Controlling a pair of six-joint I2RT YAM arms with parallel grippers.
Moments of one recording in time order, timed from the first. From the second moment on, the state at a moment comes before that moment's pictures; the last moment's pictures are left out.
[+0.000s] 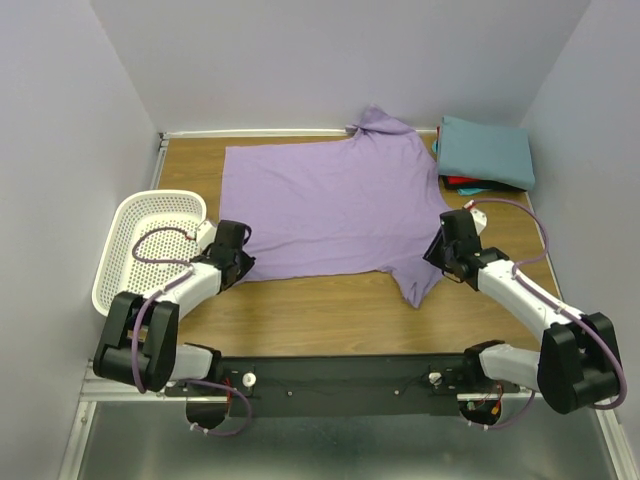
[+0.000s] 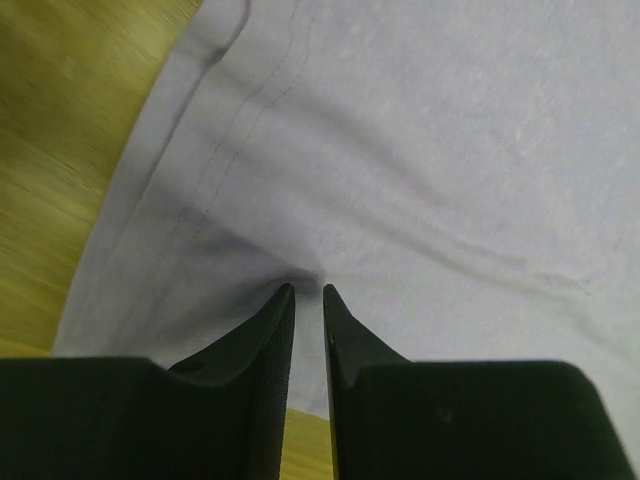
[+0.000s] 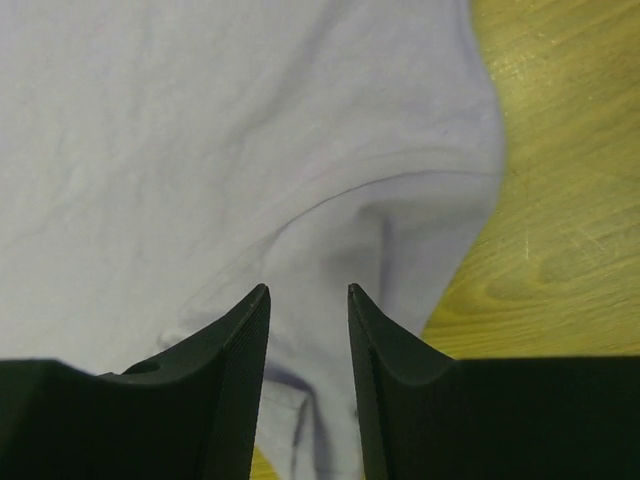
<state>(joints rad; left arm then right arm) -0.28 1.32 0.55 -0.17 -0.25 -1.02 0.29 1.20 0.64 -0.30 0.25 0.68</state>
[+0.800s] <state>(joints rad) -0.34 1.17 0.65 -0.17 -0.23 -0.80 0.24 1.03 0.42 -0.35 0.06 0.84</state>
